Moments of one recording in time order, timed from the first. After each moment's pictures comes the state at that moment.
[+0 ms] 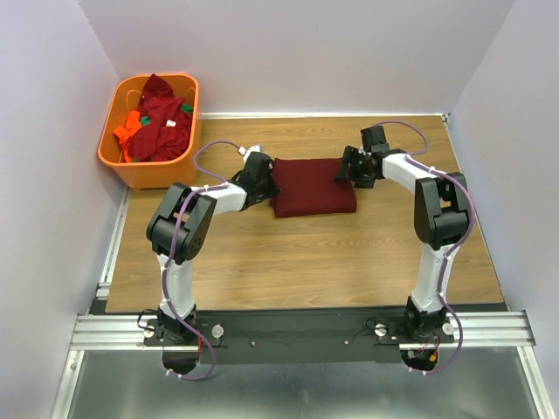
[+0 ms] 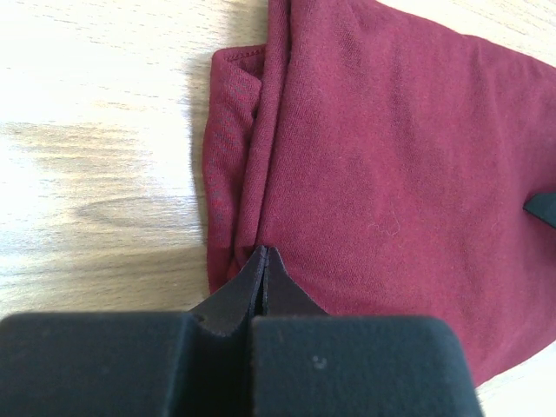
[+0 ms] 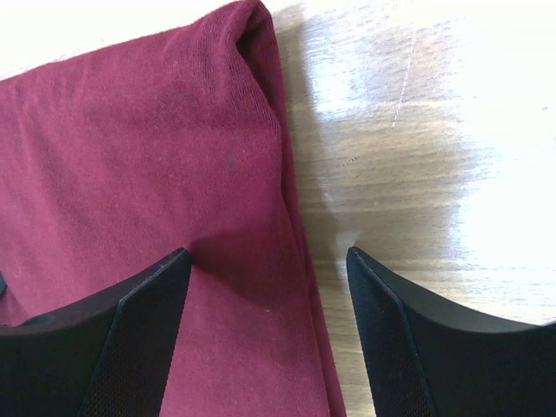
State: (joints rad) left arm -0.47 1.98 1.15 0.14 -0.03 -0.75; right arm 0.22 2.04 1.43 -0.35 -0.11 0.47
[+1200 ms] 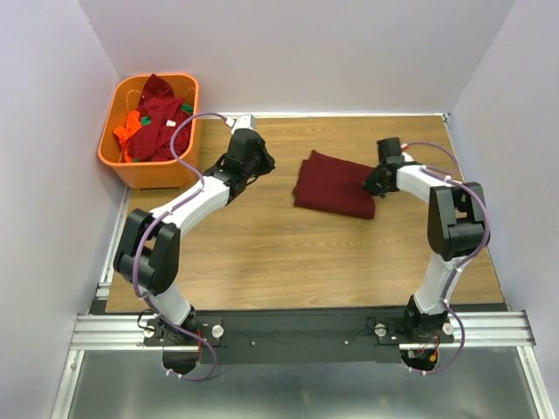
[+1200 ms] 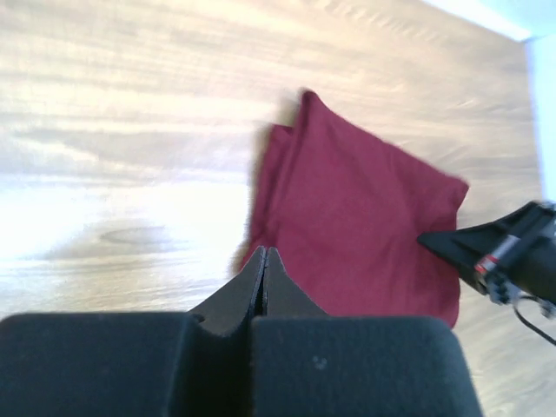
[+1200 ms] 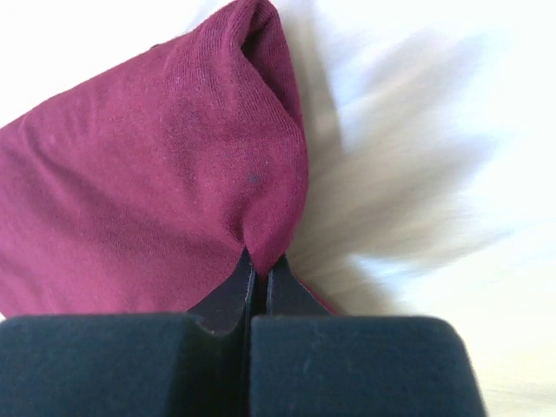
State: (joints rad) left arm -0.47 1.69 1.20 -0.01 -0.08 -0.67; right arm 0.17 1.91 1.22 -0.32 0.10 0.84
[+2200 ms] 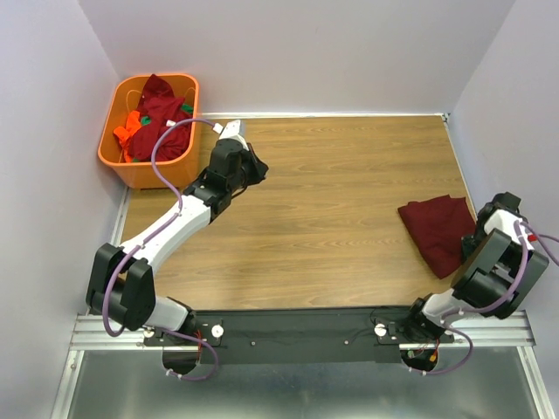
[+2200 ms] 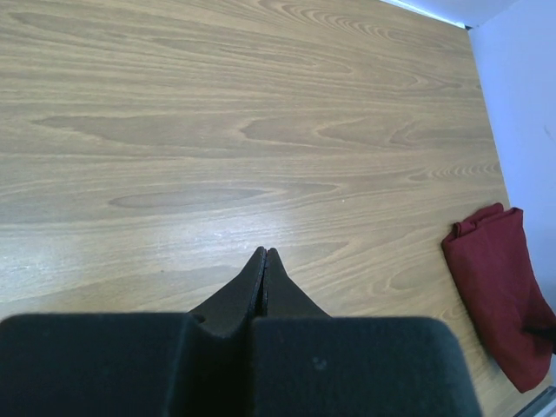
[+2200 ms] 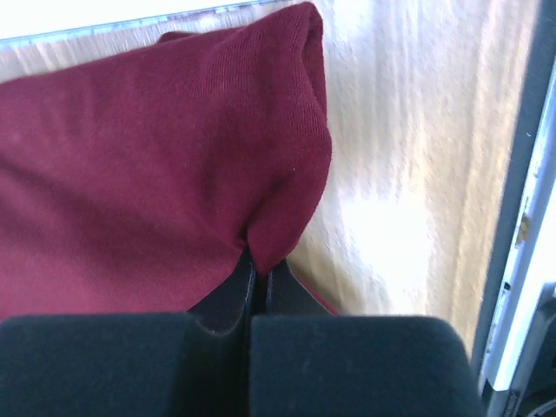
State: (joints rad) left arm -0.48 1.41 1.05 -0.03 -0.02 -0.62; right arm -0.67 1.51 0.87 -0.75 0.33 0.97
